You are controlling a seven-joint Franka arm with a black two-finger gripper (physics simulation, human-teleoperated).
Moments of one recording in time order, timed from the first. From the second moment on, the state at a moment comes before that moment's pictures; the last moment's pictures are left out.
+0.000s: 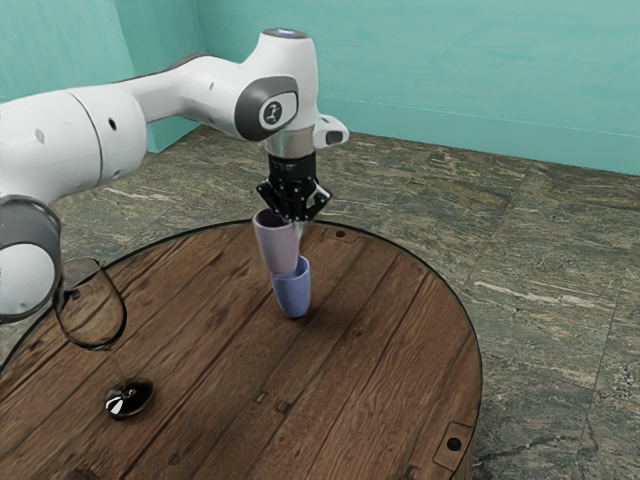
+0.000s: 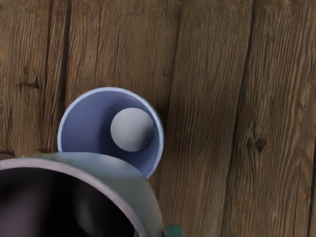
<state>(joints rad) -0.11 0.51 -0.06 -1.28 0.09 1.73 -0.32</state>
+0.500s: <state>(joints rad) -0.08 0.61 -0.06 -1.20 0.08 1.79 -0.26</state>
